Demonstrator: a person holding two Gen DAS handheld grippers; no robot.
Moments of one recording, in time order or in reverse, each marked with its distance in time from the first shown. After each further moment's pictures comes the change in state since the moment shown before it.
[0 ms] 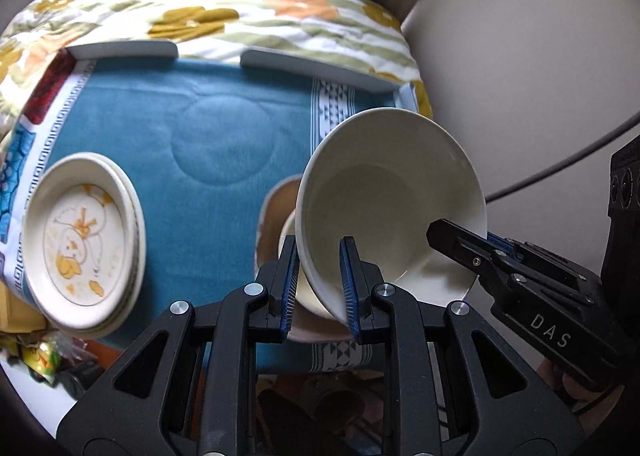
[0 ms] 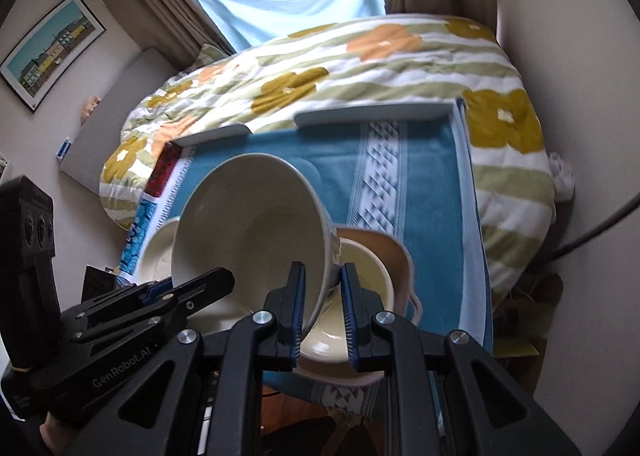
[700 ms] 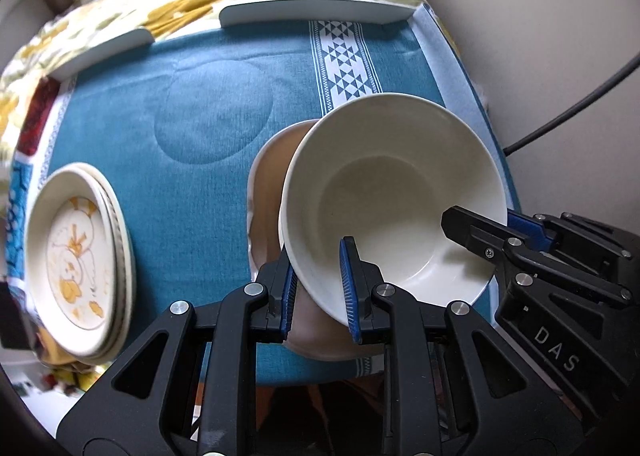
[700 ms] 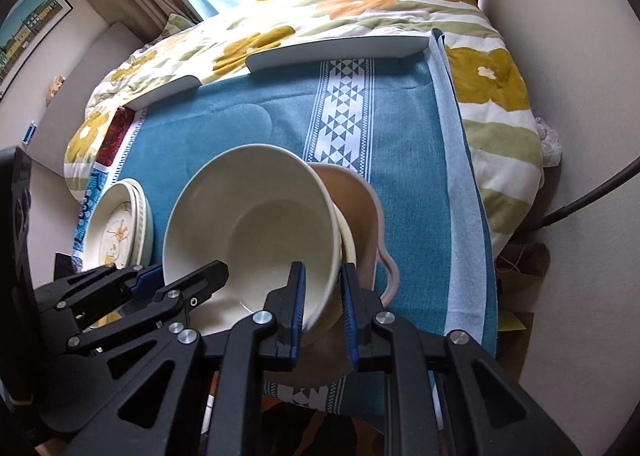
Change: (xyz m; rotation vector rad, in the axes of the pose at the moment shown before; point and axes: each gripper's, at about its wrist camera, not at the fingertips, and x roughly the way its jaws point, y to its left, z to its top) left arm 0.067 -0.017 -0.014 0.186 0.107 0.180; right arm 0.049 -0.023 -0.025 0.016 0.093 -0.098
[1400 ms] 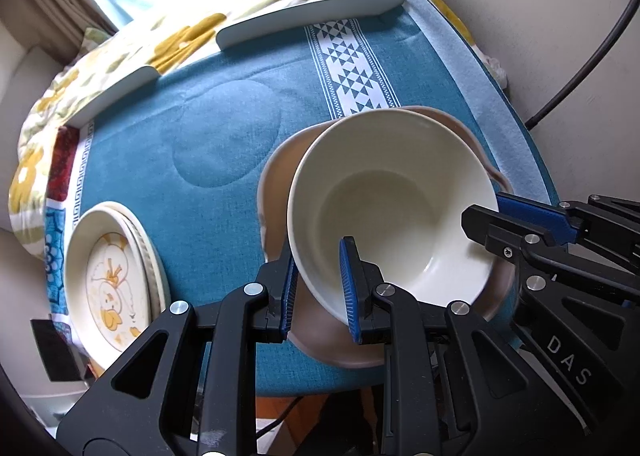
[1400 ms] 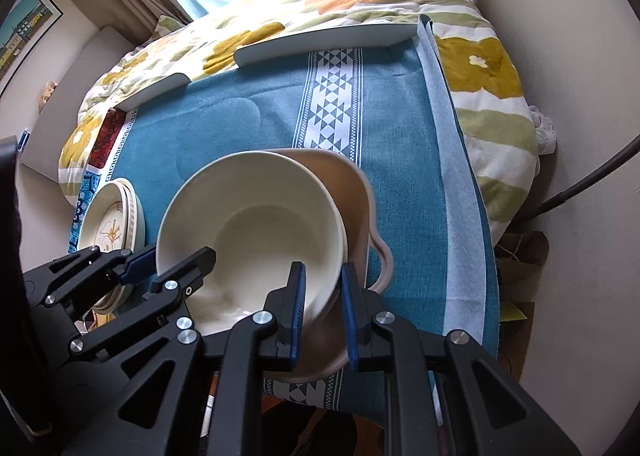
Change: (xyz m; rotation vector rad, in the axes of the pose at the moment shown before) left arm 0.003 -0.016 0.001 0.143 -0.018 0.146; right arm 0.003 -0.005 -0.003 0.035 0.013 -0.007
